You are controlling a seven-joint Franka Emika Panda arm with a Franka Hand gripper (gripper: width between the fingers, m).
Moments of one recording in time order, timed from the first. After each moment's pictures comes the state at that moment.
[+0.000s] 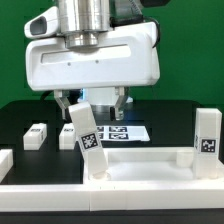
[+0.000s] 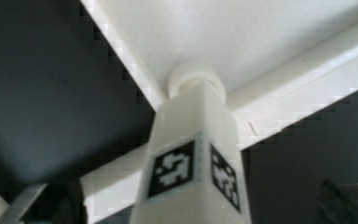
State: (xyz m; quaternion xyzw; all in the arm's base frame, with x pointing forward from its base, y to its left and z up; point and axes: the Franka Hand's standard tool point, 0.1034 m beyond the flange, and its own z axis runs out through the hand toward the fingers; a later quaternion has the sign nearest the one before) arm 0.618 -0.065 0.117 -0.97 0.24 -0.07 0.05
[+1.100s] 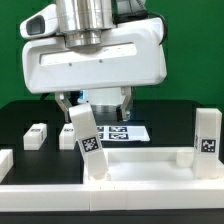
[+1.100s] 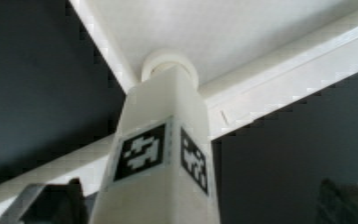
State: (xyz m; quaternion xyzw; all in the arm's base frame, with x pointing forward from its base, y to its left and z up) arm 0.643 -0.055 0.119 -0.97 0.21 -0.06 0.05
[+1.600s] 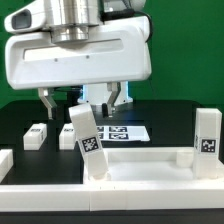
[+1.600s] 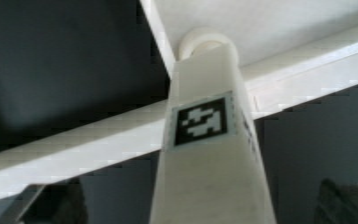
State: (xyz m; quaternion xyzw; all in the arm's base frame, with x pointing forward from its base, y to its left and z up) arm 0.641 -0.072 0.128 -0.99 0.13 -0.05 0.05
